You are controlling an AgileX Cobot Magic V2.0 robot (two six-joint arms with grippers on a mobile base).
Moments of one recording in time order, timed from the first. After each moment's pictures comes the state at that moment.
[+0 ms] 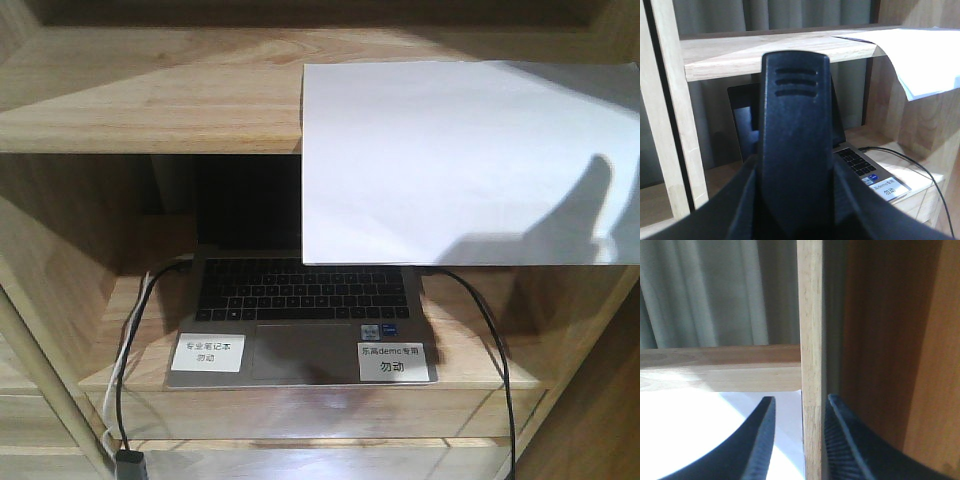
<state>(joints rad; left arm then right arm) -0.51 0.07 -0.58 0.09 0.68 -0.08 -0.01 0.68 -1.17 -0.04 0.66 0.06</state>
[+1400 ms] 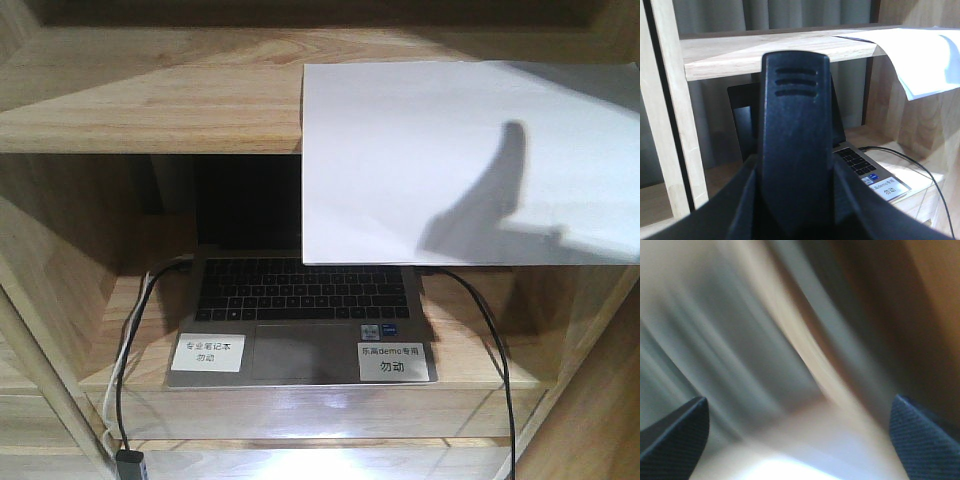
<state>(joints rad) -0.51 0.07 -0.58 0.09 0.68 -0.08 -0.01 0.68 -1.16 -0.11 0.43 0.91</state>
